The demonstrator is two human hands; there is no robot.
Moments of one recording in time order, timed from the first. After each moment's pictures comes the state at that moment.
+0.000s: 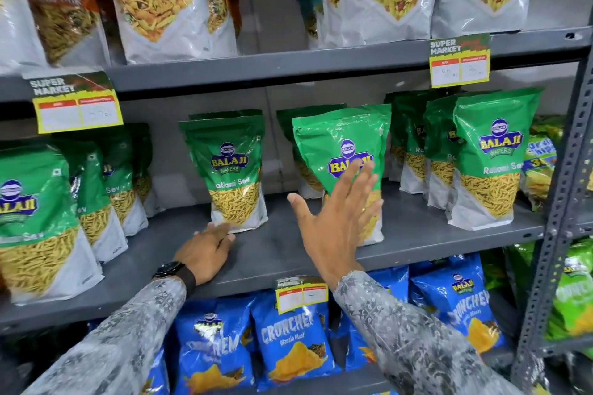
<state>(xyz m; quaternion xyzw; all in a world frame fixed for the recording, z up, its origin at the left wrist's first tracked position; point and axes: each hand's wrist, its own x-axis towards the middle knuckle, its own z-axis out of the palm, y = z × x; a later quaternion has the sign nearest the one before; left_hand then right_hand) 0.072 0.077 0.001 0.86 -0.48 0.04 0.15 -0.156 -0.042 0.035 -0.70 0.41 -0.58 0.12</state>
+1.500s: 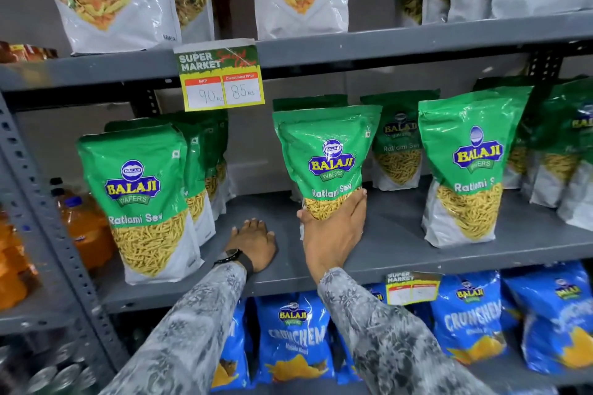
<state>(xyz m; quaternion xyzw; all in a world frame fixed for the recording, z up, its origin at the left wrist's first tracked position) 0.184 0.118 -0.017 0.90 -0.44 0.02 0.08 0.030 0.061 0.007 -0.61 0.47 -0.57 0.29</state>
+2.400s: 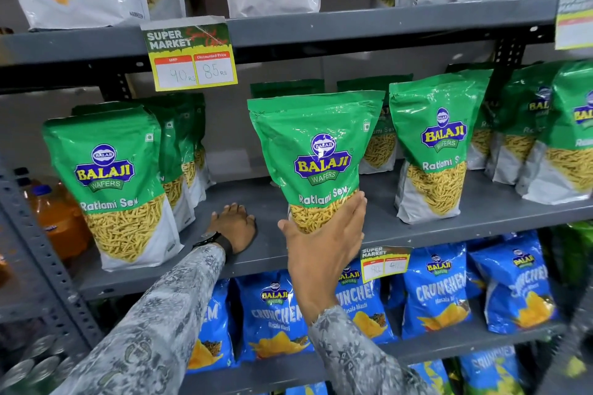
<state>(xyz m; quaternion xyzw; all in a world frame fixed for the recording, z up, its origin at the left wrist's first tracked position) 0.191 0.112 -0.021 0.90 -0.44 0.04 0.06 -0.034 0.125 -0.001 -0.62 0.46 -0.57 0.30</state>
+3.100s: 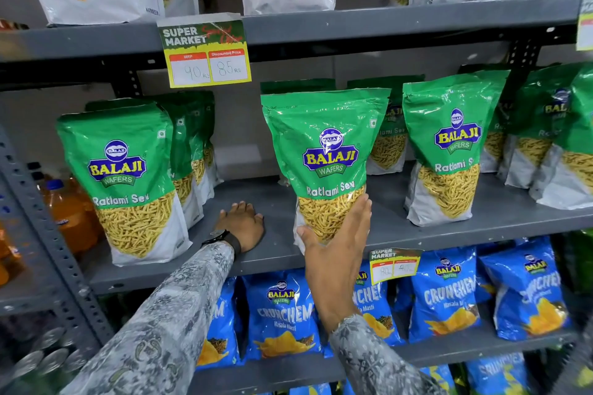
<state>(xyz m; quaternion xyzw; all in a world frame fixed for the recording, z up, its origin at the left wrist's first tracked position) 0.196 0.113 -0.024 0.89 -0.44 0.04 0.08 -0.040 0.112 -0.026 -0.66 0.38 -0.56 0.34</state>
